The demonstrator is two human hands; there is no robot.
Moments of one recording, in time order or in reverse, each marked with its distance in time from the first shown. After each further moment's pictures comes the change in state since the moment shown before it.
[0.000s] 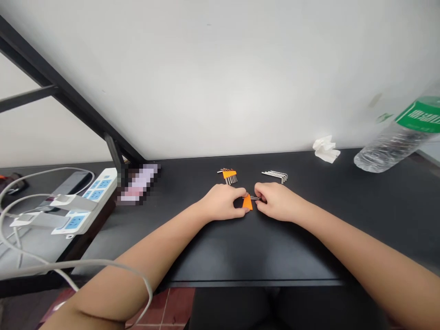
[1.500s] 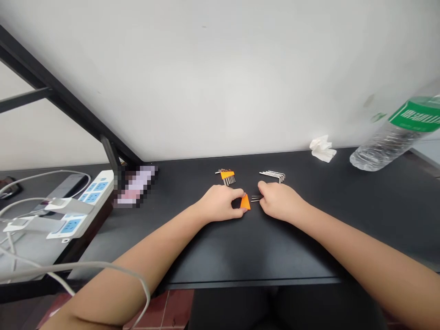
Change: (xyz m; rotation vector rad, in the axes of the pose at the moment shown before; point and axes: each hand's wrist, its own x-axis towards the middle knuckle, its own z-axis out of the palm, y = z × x) left_hand -0.001 0.000 0.000 0.024 -0.006 -0.010; right_hand -0.002 -0.003 0.002 -0.295 -0.051 0.196
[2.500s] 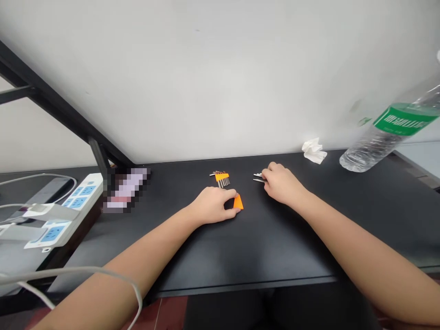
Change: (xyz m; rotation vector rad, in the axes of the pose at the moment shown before) left_hand 0.001 -0.006 0.000 0.024 0.012 0.000; right_hand 0.022 0.042 -0.014 -0.126 0.194 0.024
